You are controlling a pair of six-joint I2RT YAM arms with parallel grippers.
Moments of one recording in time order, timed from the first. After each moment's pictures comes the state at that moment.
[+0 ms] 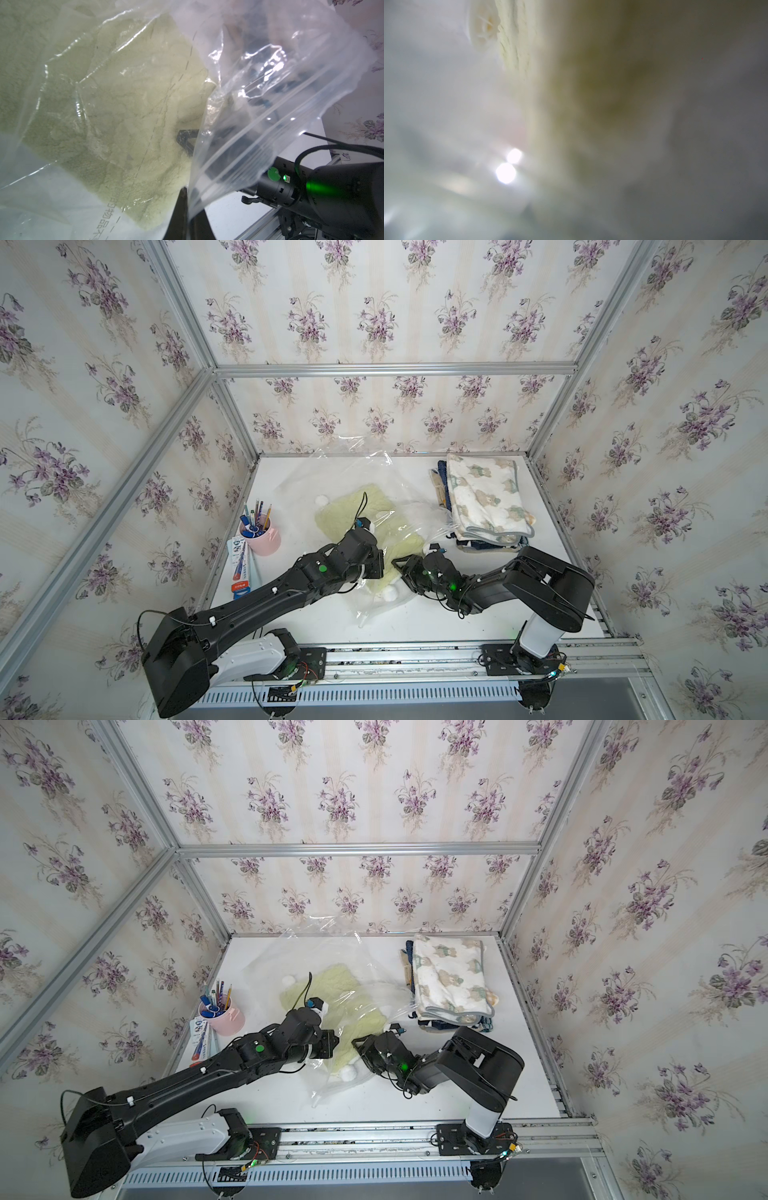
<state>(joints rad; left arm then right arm) -0.81 1.15 0.77 -0.45 -0.04 -0.76 0.93 1.73 0.44 0.77 -0.04 1.59</state>
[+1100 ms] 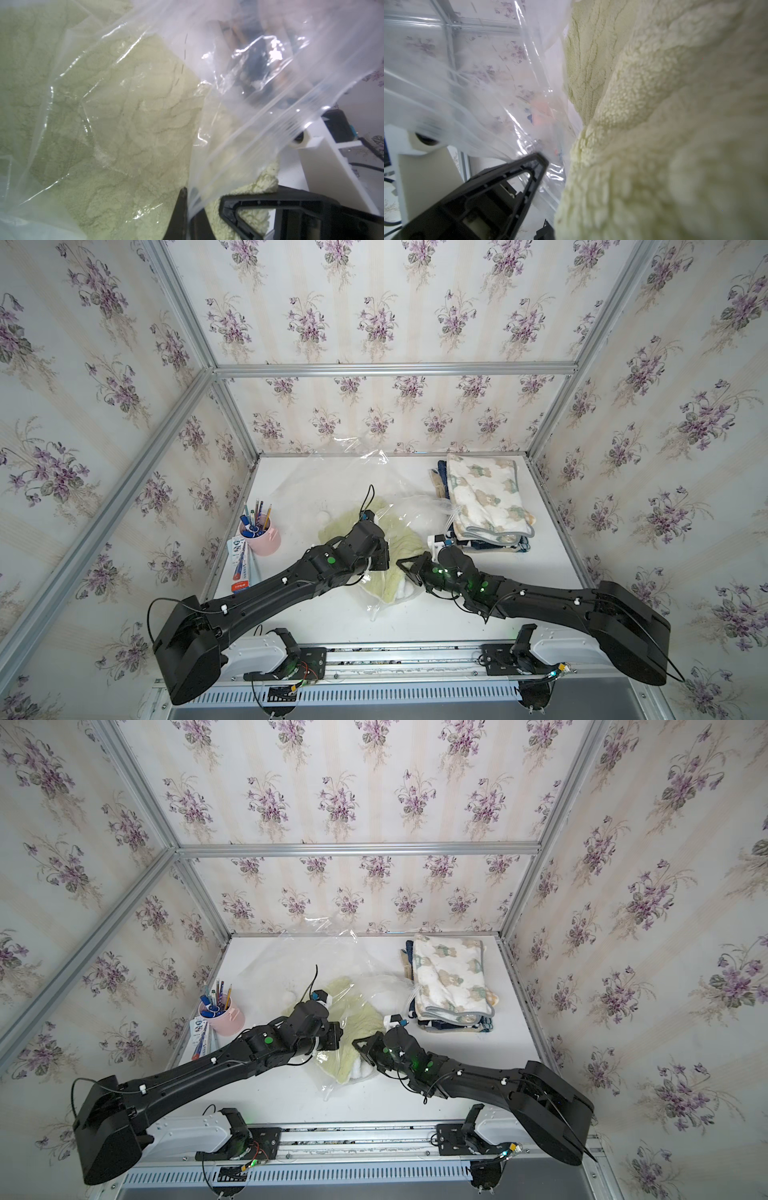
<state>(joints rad) -0.81 1.25 0.86 -0.44 -0.10 -0.76 0.97 1.26 0.45 0.38 -0.08 1.51</state>
